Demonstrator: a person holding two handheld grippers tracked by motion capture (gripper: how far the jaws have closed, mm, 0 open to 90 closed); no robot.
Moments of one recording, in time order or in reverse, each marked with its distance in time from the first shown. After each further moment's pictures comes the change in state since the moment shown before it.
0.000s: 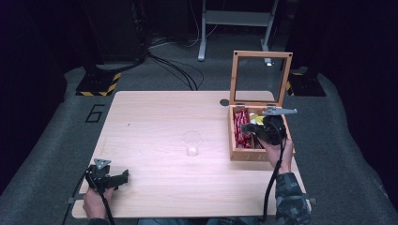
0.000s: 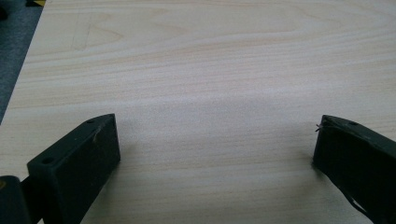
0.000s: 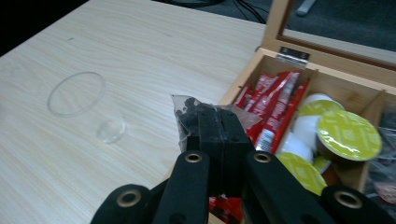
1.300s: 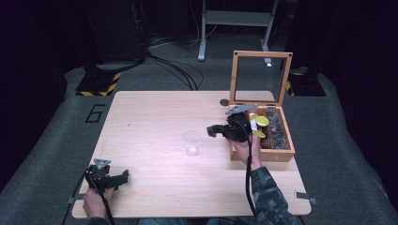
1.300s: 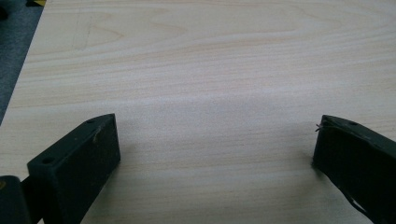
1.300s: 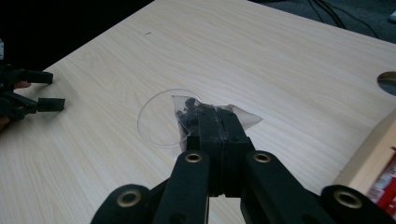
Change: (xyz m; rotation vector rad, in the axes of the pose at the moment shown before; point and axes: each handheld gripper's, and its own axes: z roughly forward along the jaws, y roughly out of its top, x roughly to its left) left arm 0.001 0.000 -0.001 0.008 0.001 0.010; right arm 0.071 0.027 0.060 0.046 0.221 -0.101
